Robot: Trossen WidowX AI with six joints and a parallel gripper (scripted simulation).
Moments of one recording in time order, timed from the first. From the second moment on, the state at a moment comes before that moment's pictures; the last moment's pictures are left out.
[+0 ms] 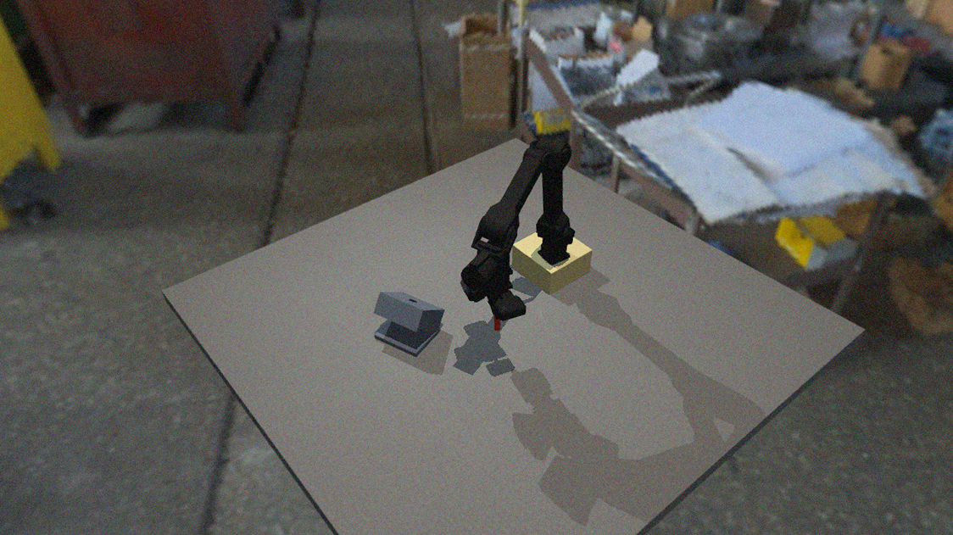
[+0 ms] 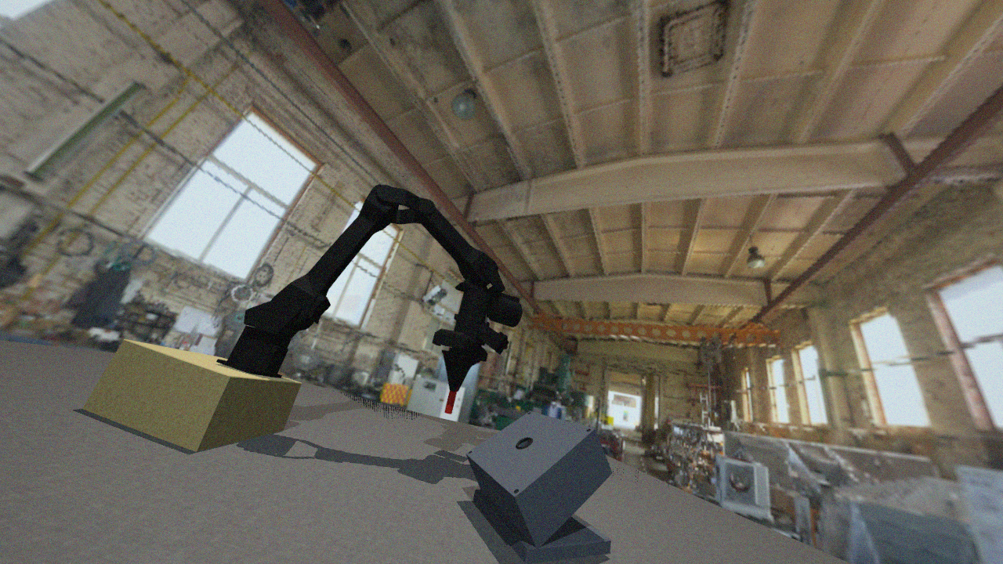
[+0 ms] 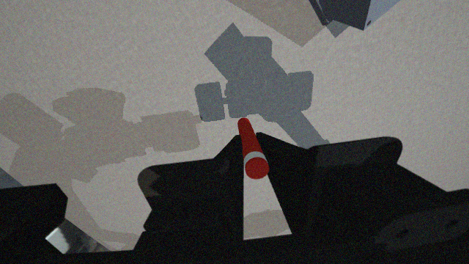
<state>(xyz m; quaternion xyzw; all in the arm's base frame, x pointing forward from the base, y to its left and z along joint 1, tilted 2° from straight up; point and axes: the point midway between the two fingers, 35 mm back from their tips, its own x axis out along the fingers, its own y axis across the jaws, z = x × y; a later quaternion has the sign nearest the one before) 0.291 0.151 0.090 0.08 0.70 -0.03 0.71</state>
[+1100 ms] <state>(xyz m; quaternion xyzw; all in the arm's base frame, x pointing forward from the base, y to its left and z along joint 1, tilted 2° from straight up) 0.310 0.114 0.097 0.20 0.67 -0.07 0.71</state>
